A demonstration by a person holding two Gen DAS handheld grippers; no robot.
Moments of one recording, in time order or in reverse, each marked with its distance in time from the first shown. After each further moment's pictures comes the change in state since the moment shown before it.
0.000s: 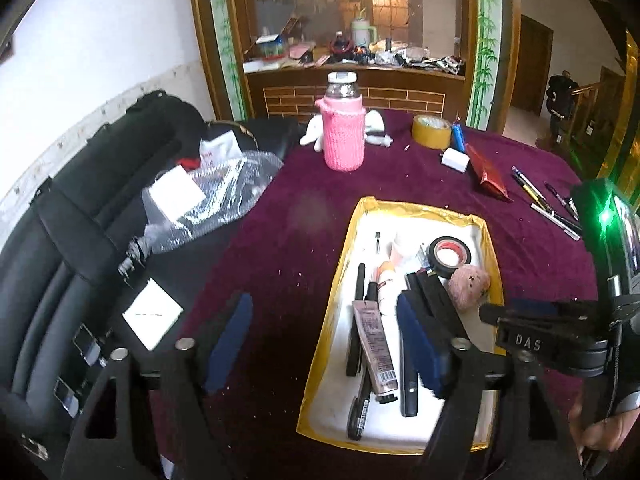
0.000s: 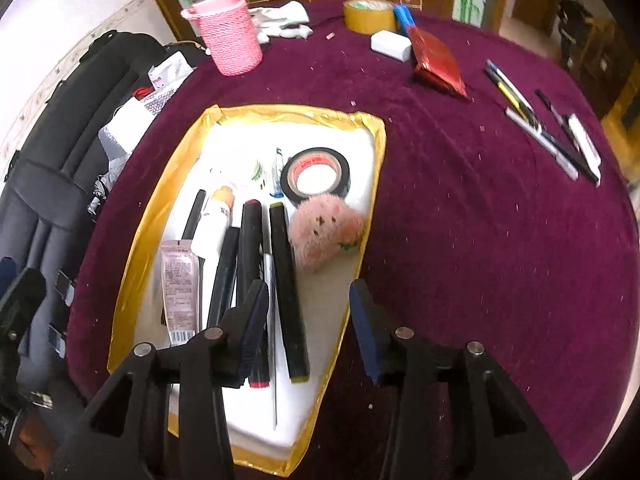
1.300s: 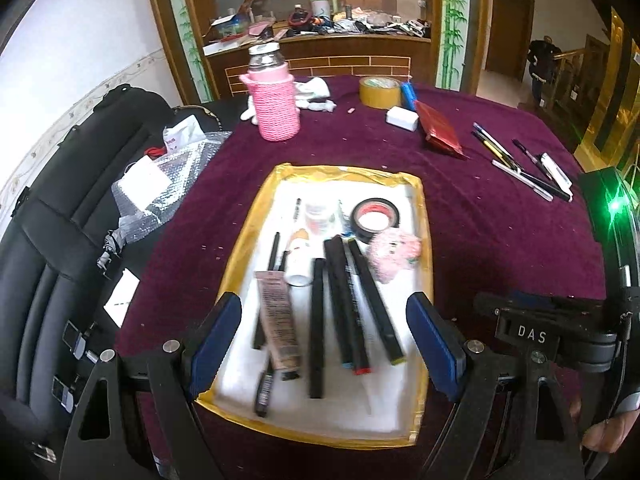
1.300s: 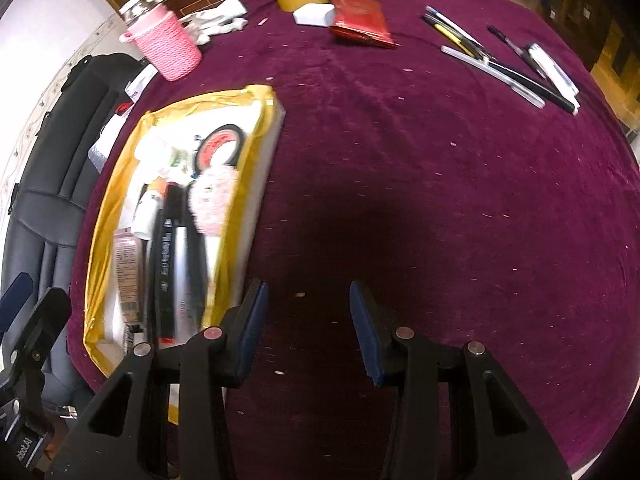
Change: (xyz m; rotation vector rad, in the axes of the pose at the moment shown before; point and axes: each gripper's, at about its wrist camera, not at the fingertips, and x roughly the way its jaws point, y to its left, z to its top) left arm 0.004 -0.099 -0.008 0.069 0.121 -0.042; right arm -0.006 -0.097 -0.024 0.129 0.046 0.054
